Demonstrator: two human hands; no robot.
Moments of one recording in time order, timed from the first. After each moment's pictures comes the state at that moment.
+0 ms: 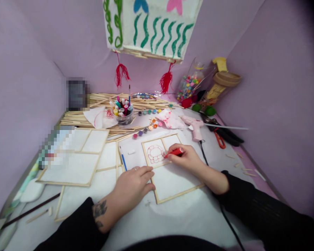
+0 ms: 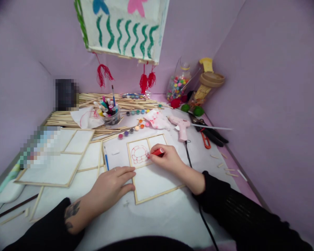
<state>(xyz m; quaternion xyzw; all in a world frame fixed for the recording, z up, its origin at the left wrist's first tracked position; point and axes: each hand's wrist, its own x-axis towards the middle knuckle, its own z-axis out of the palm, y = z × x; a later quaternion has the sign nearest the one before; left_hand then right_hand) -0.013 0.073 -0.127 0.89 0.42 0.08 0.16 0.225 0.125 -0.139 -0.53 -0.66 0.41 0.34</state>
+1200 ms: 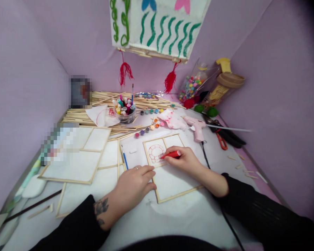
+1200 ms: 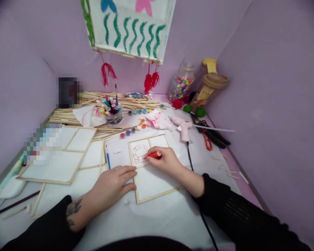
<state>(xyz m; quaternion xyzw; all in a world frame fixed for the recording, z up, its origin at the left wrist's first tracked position) -0.012 0.074 -0.126 0.89 0.42 0.08 0.17 0.215 0.123 -0.138 -0.51 -0.68 0.41 0.32</state>
